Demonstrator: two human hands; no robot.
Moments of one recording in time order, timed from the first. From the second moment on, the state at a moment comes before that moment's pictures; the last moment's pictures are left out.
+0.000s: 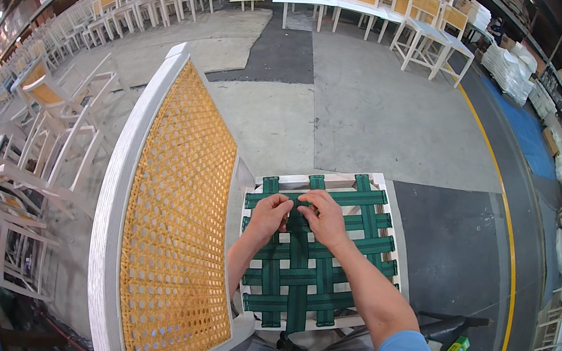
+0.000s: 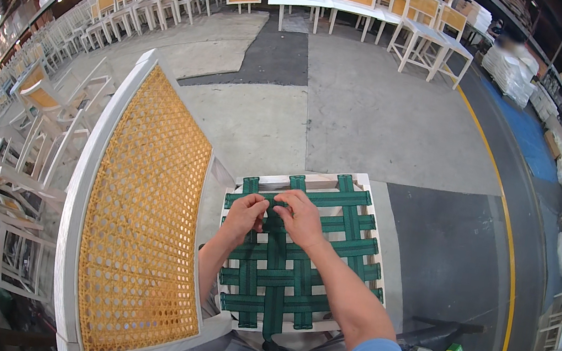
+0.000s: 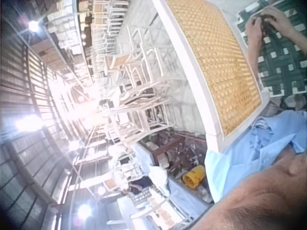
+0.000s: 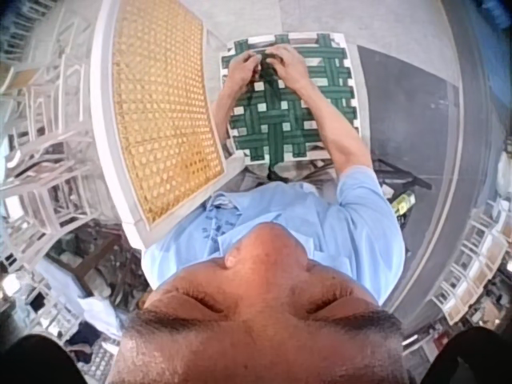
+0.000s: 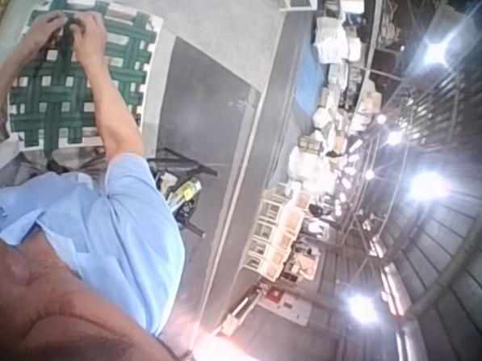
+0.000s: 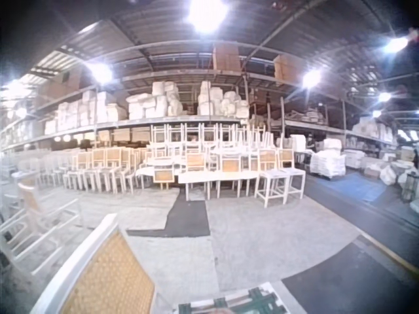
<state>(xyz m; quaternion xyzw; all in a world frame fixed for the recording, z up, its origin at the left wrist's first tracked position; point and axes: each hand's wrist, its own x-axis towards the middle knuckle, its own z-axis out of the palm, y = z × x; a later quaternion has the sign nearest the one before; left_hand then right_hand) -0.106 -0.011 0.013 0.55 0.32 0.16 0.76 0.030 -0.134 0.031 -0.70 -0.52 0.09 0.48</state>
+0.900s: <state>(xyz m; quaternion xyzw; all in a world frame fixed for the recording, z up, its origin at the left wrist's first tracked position) -0.084 -0.008 -0.014 0.88 0.28 0.33 0.22 0.081 -0.052 0.009 -0.82 -0.51 0.08 0.23</state>
